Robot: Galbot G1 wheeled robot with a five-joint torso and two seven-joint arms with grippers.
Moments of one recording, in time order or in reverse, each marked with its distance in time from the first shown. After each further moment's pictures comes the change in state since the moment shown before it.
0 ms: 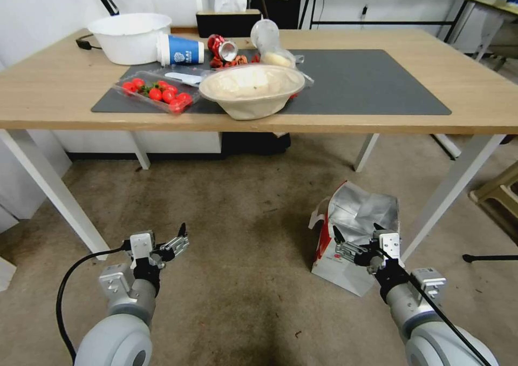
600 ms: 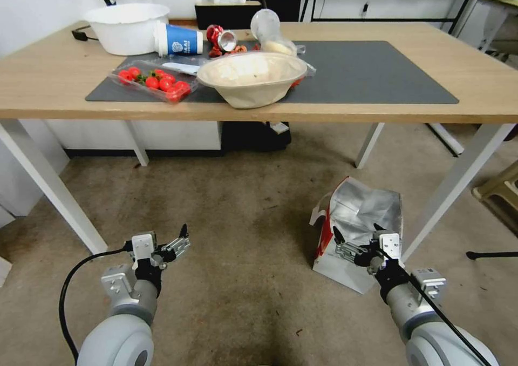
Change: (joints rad) left arm -0.009 -0.003 0.004 0.012 0.003 -0.001 0.002; right arm 0.005 -0.005 0.001 -0.004 0.003 0.000 -0.001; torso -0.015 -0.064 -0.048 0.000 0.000
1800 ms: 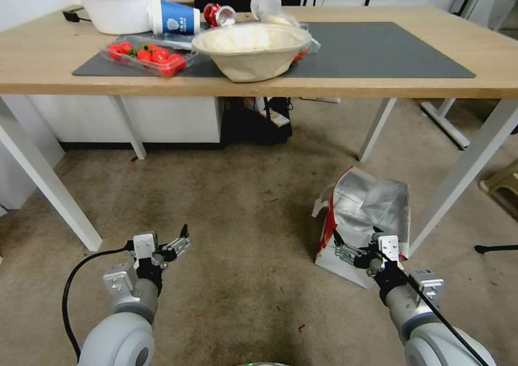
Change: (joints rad) left arm -0.010 0.003 0.004 0.017 -0.006 0.000 0.001; right arm -0.004 0.004 -0.001 -0.012 -0.005 -0.005 -0.002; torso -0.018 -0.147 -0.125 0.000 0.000
